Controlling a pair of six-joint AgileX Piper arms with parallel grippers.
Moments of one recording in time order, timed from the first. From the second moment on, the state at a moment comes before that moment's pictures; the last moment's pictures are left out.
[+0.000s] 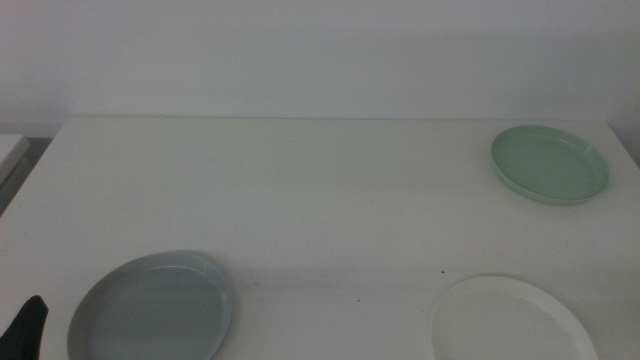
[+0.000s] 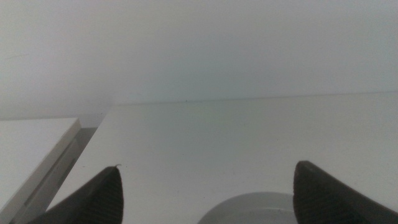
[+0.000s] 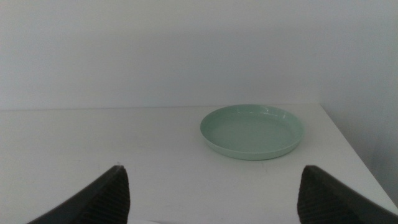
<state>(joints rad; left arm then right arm) -0.03 0.00 0.00 -0.09 0.17 0.08 0.05 0.01 0.00 0.06 0.17 -0.01</state>
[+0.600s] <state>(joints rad) -0.03 0.00 0.00 -0.09 0.17 0.08 0.05 0.44 -0.37 0.11 0.48 0.10</state>
